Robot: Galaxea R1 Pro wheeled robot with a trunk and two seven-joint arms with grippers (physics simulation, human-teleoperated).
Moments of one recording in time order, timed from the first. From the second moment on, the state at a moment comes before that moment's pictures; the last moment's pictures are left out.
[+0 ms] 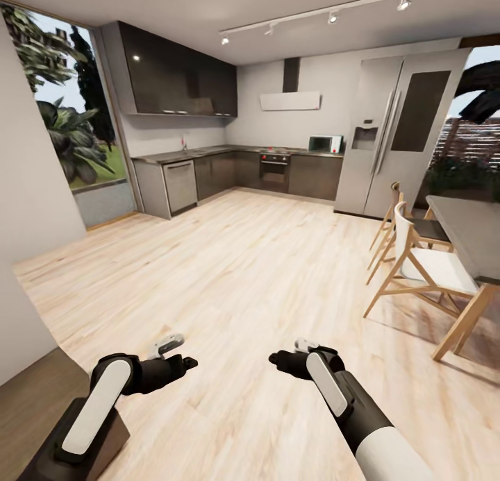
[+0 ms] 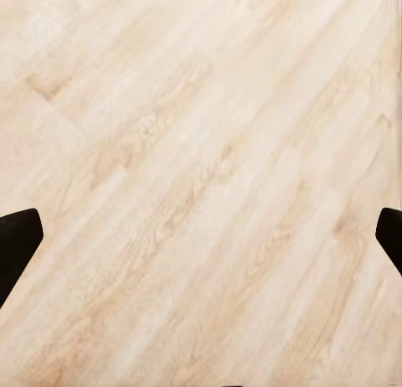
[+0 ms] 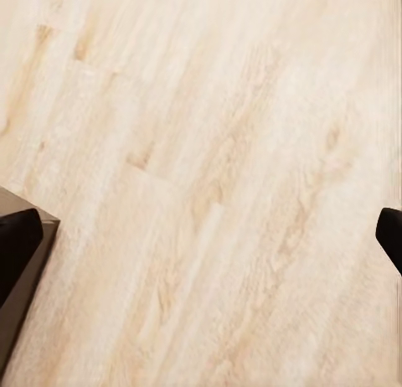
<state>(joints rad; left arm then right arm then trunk) -0.35 0.12 -0.14 -1.48 1.10 0.98 0.62 -0.57 0.07 0.24 -0.93 -0.68 0.71 -0.31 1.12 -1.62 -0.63</state>
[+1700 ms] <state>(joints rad) -0.35 0.12 -0.14 -1.48 1.10 0.98 0.62 -0.57 0.07 0.24 -0.91 -0.68 0.71 -0.31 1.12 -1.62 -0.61</state>
